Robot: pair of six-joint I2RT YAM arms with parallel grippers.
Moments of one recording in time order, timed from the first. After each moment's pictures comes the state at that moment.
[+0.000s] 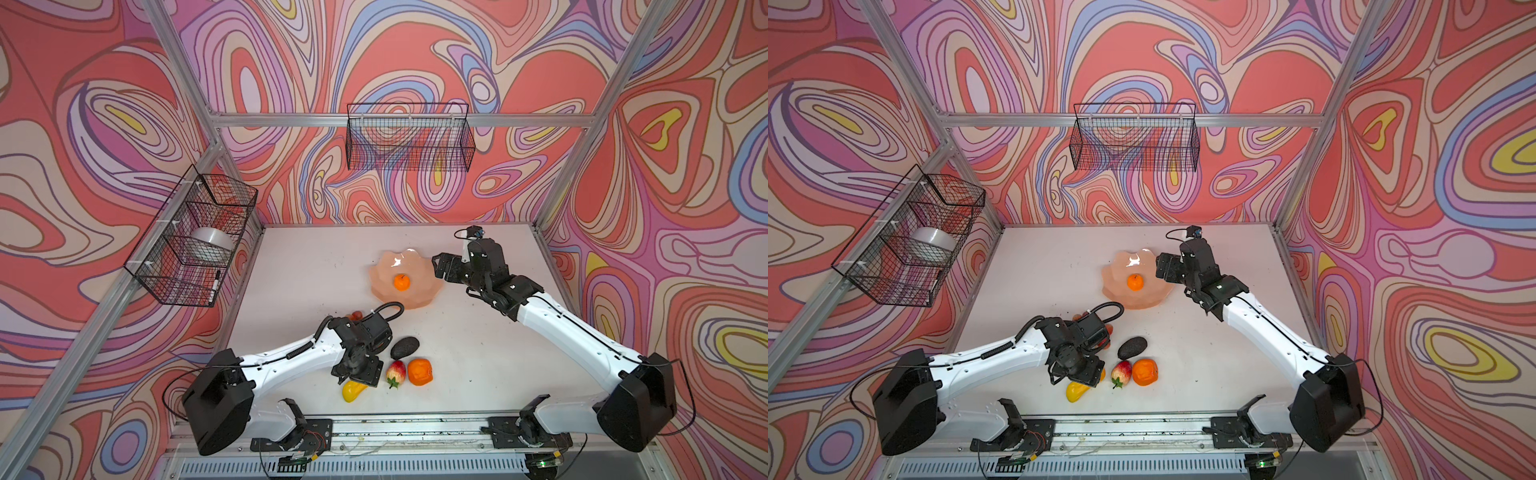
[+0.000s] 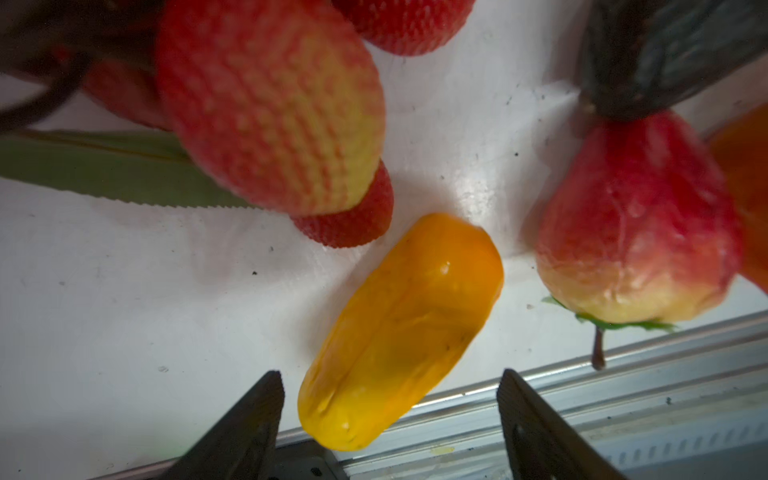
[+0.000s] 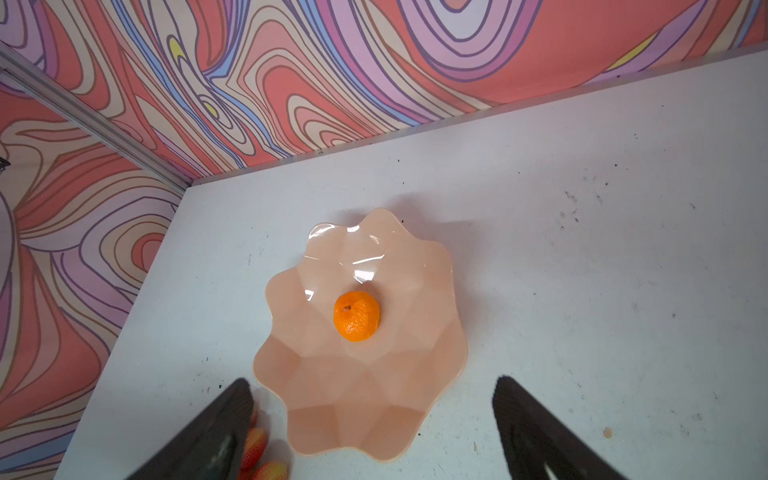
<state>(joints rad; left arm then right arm) -0.89 1.37 0.82 -0.99 0.03 -0.65 0.50 1.35 1.13 -0.30 0.10 0.53</state>
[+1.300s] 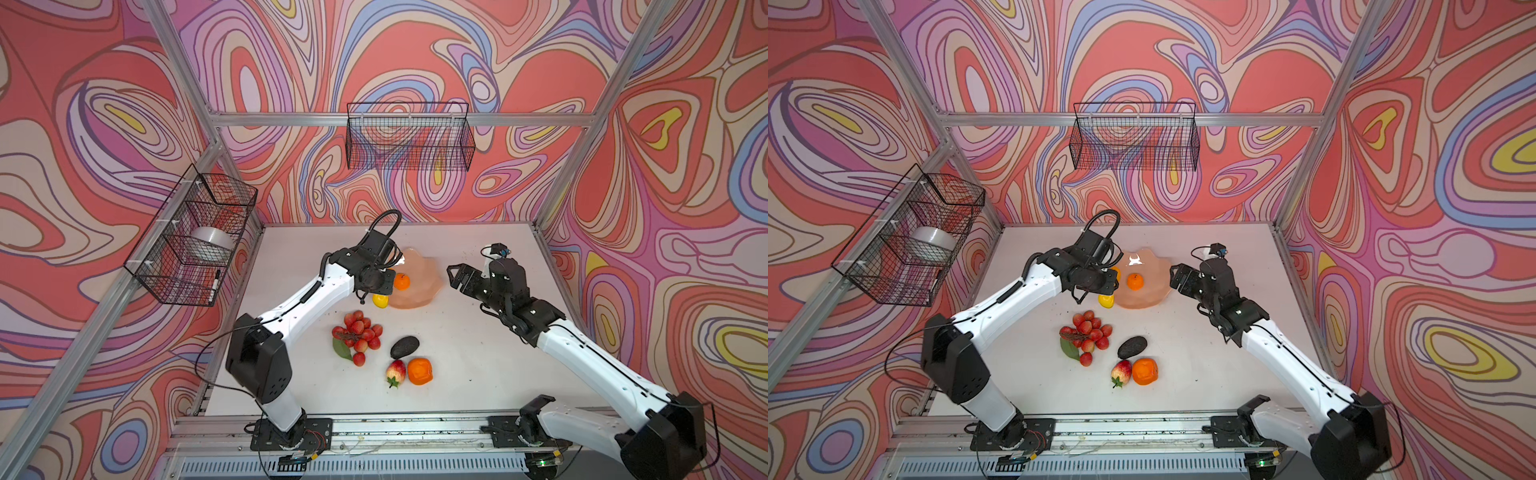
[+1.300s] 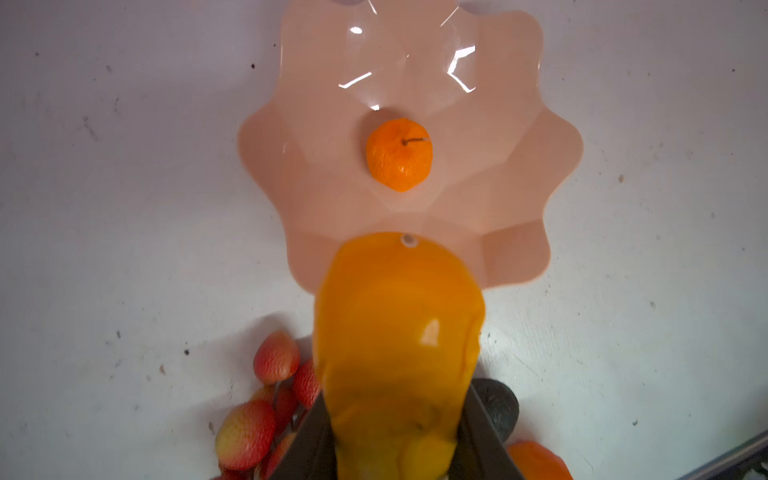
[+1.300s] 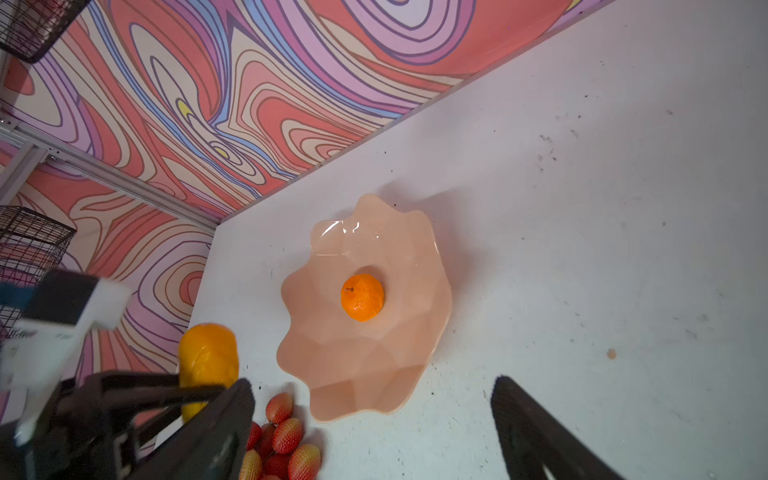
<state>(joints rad) -0.59 1.77 1.58 -0.87 -0.02 -0.36 0.46 1.07 0.86 -0.26 0.09 0.73</state>
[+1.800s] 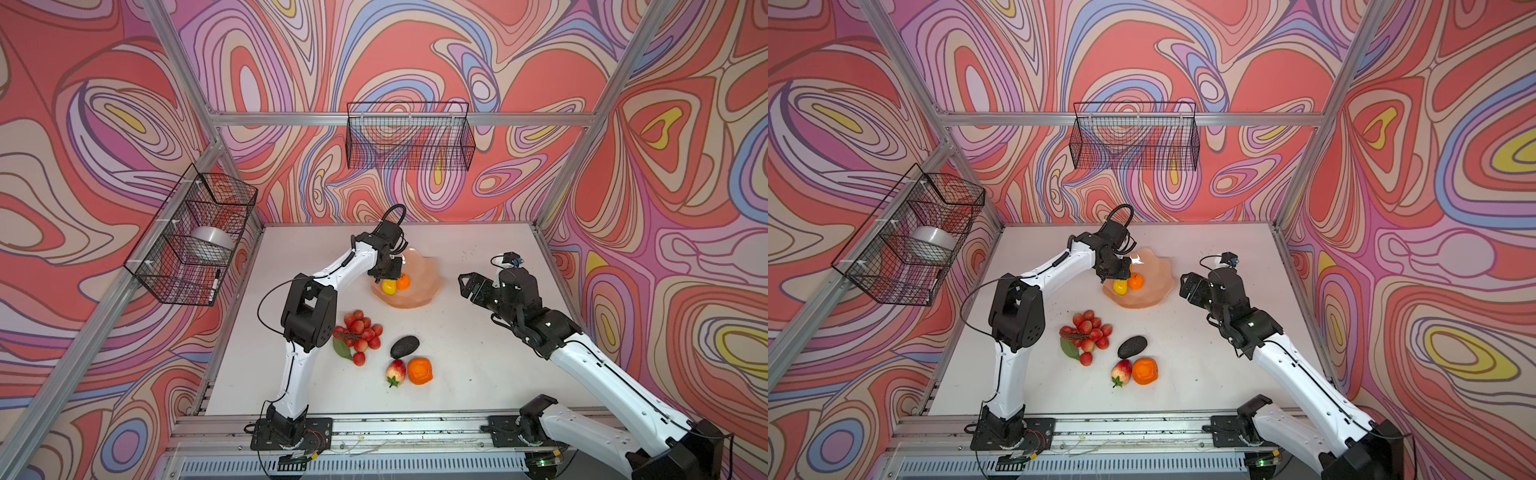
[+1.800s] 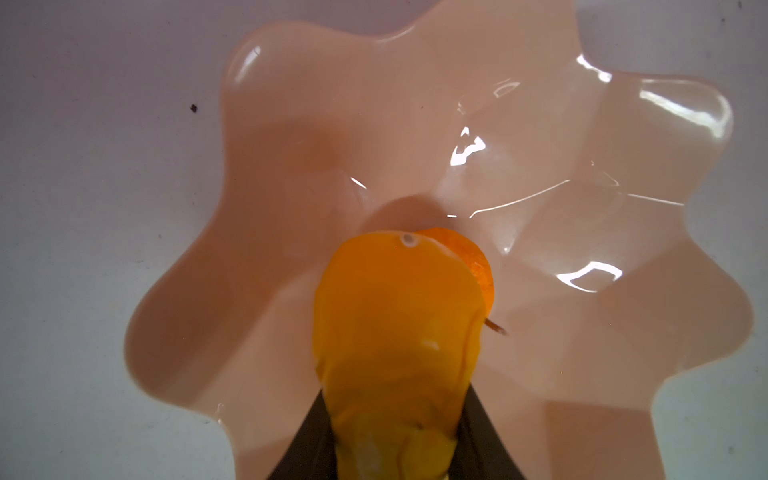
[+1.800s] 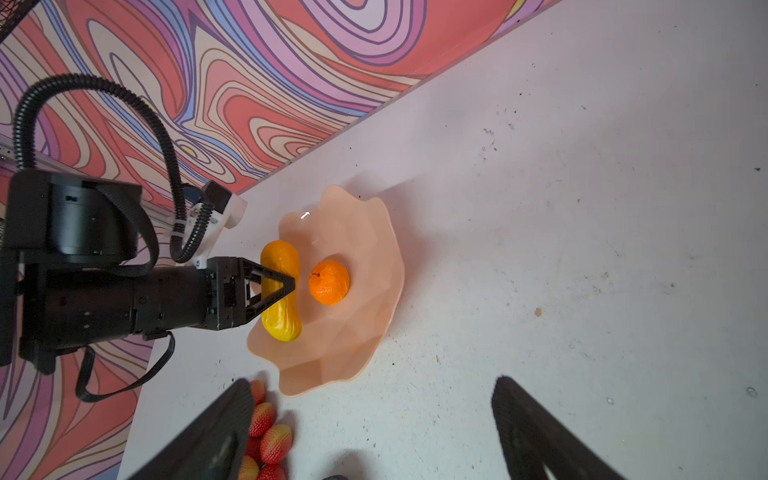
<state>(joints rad) -0.51 2.19 1.90 -0.88 0.05 -0.37 0.45 1.00 0.84 -0.38 0.13 0.72</state>
